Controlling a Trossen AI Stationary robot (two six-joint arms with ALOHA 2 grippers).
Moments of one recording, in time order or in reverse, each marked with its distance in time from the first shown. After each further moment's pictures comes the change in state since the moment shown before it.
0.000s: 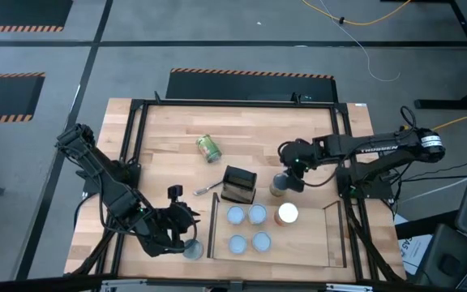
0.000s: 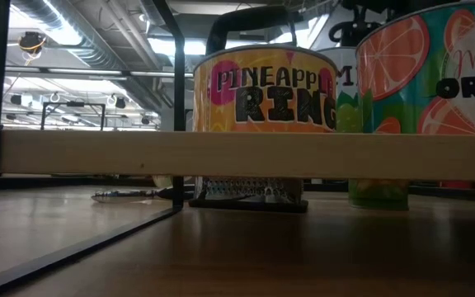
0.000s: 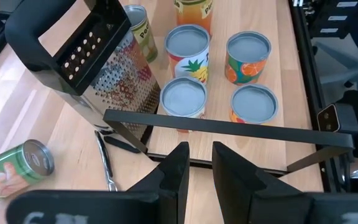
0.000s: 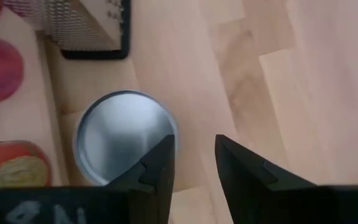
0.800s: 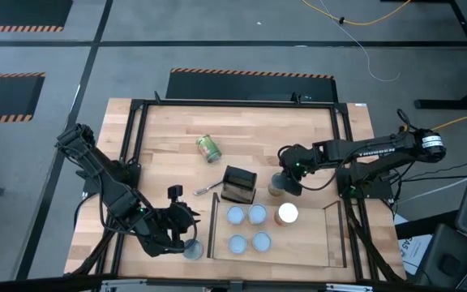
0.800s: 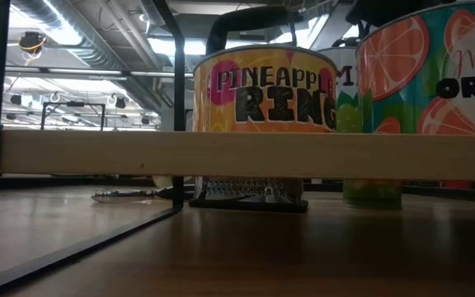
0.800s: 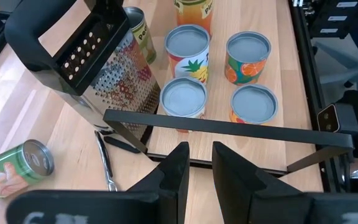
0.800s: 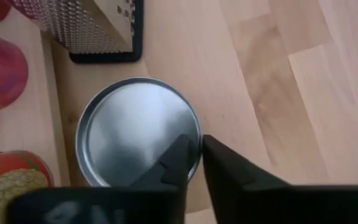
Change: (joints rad) left arm 0.000 0.000 0.000 0.001 0.000 0.000; right arm 0.001 -0.004 -0.142 0.182 -0.034 0.026
